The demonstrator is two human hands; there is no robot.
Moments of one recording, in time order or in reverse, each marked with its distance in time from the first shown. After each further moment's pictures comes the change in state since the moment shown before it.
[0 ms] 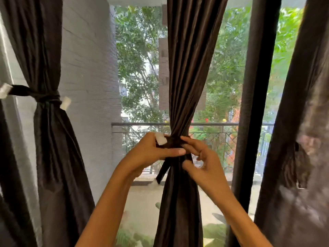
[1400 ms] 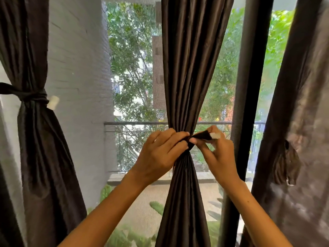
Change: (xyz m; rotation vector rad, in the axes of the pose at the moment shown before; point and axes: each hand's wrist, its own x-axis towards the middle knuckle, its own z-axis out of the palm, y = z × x) left_hand 0.025 -0.033 0.027 1.136 0.607 1.305; right_hand 0.032 0.023 -0.036 -0.292 0.239 -0.435
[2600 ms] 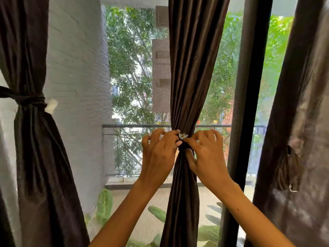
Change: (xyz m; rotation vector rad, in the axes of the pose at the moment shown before) left_hand -0.012 0.004 0.022 0.042 -0.135 -0.482; right_hand 0.002 0.008 0.025 -0.774 -0.075 -0.167
